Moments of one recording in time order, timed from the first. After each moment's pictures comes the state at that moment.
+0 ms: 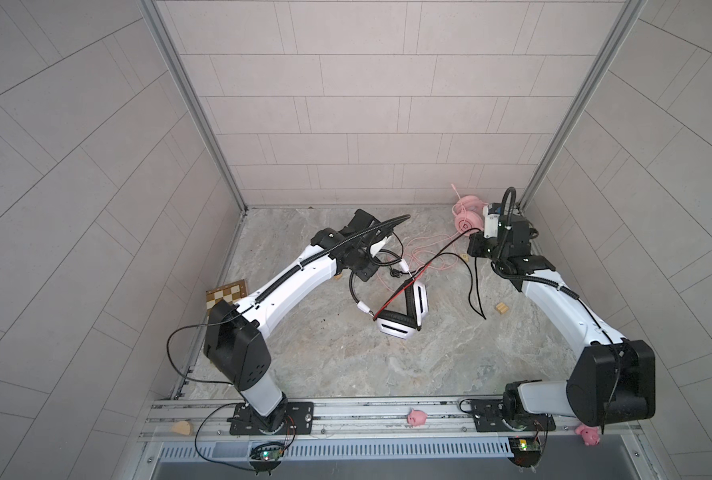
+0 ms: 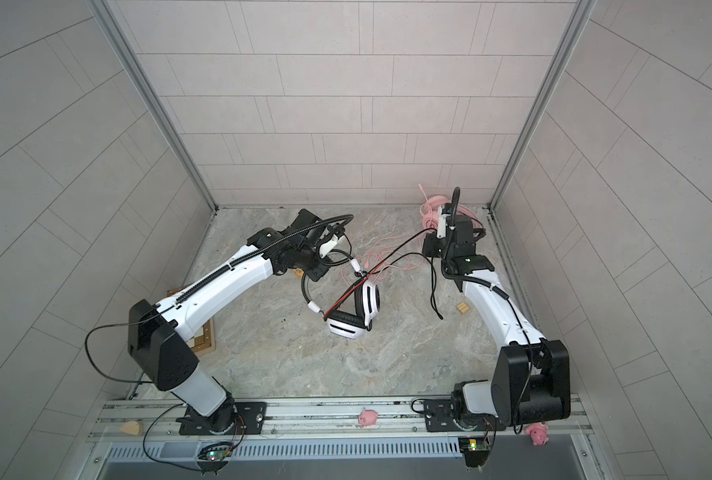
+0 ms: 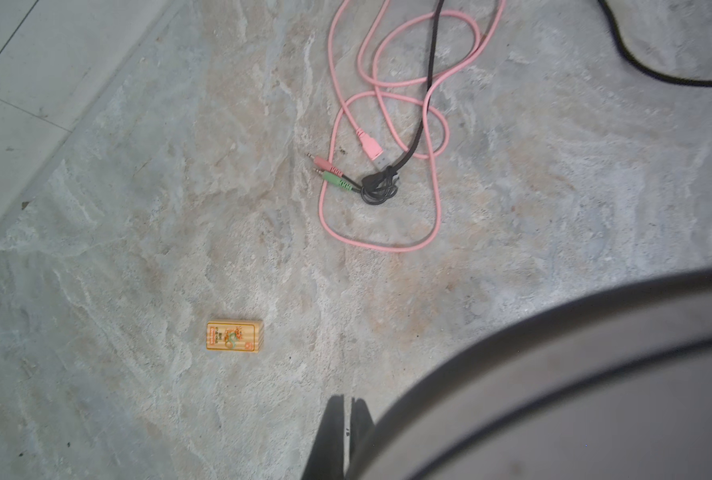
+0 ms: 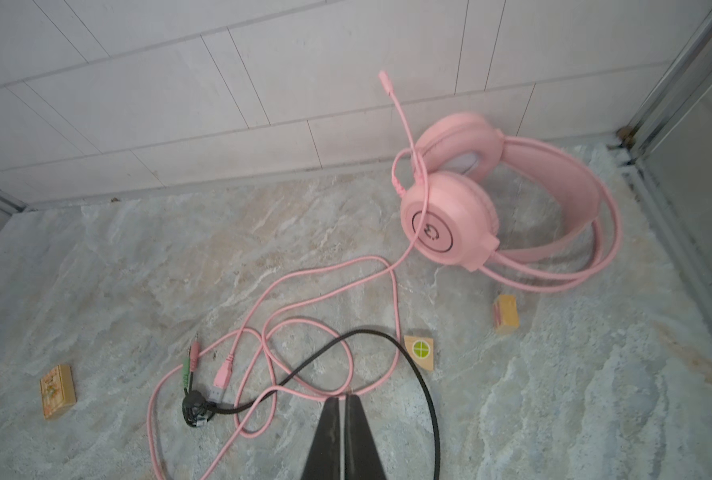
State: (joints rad) left arm -0.64 1.64 1.54 -0.91 -0.03 0.18; right arm 0.05 1.36 1.00 -0.22 -0.09 0.21
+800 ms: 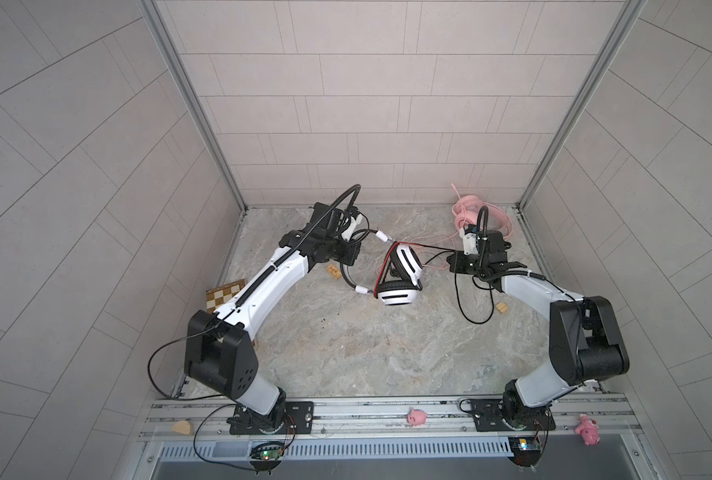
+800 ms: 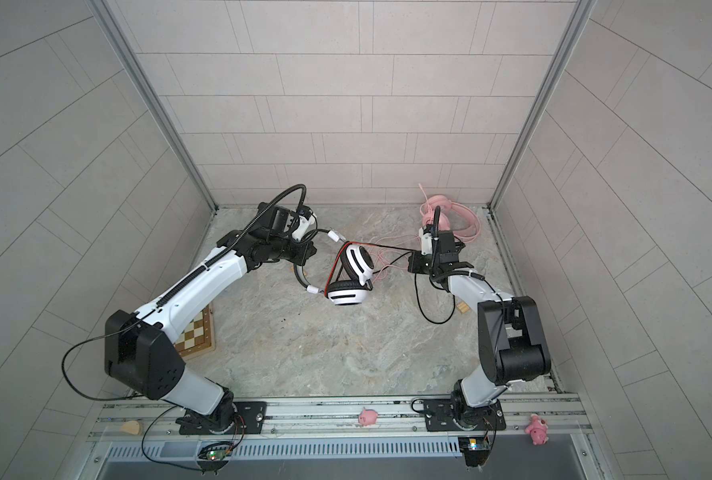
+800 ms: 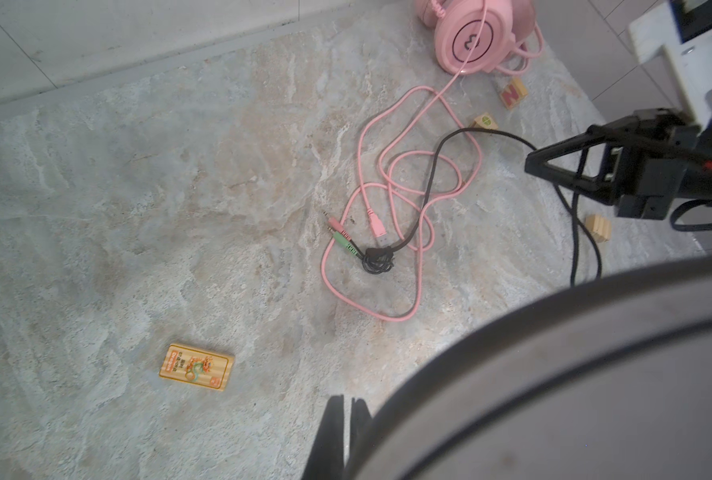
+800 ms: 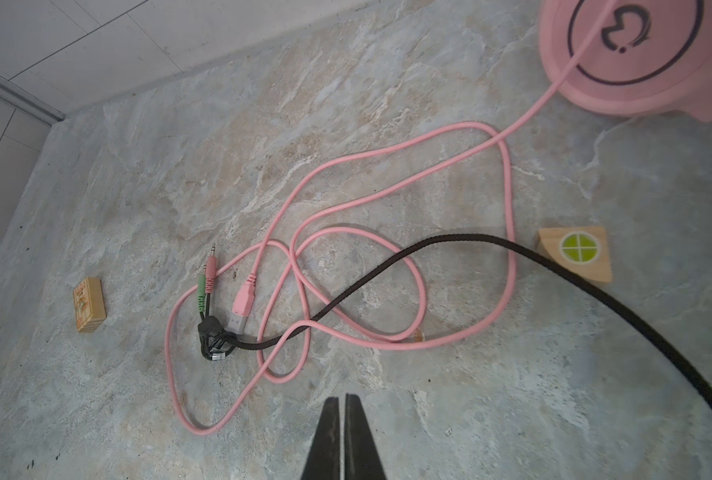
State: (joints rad) left arm -0.41 1.55 1.38 -0.64 0.28 -0.04; right arm 0.07 1.57 0.92 -0.08 -0.29 0.26
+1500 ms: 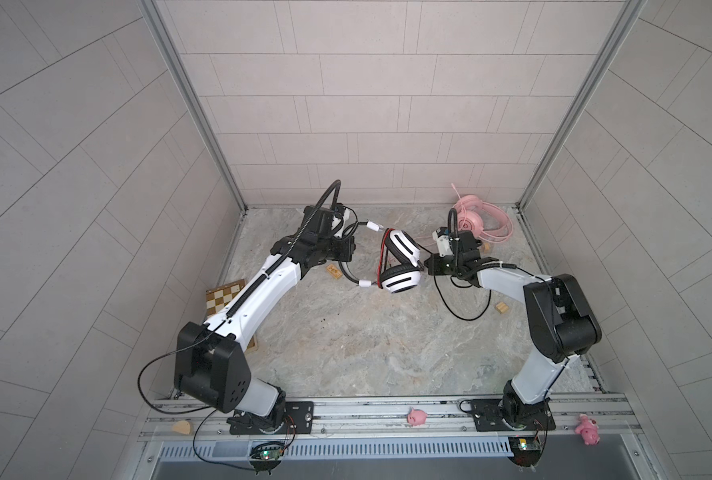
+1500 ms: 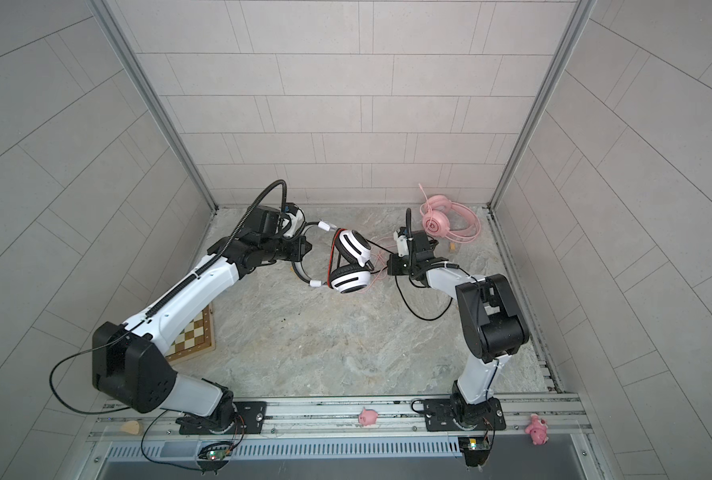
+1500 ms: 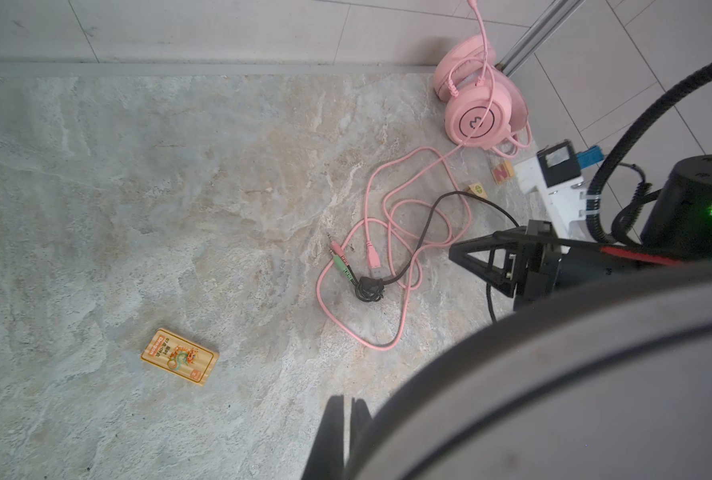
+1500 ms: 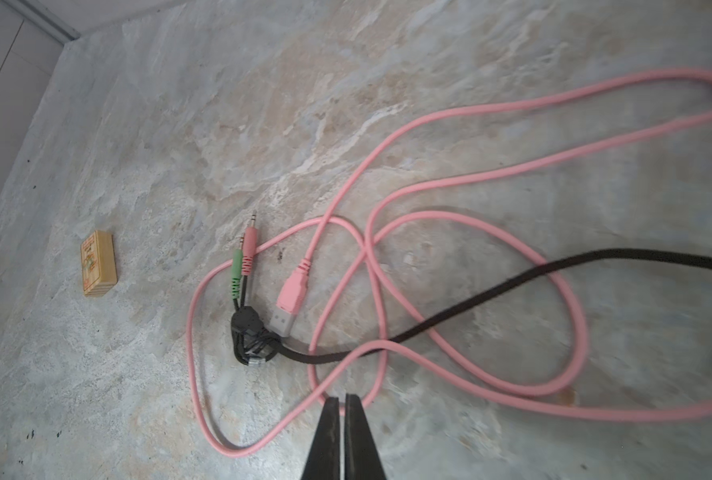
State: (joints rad) left arm -0.36 1.46 1.29 -0.53 0.25 -0.26; right arm 0.26 1.77 1.04 -0.04 -0.28 0.26
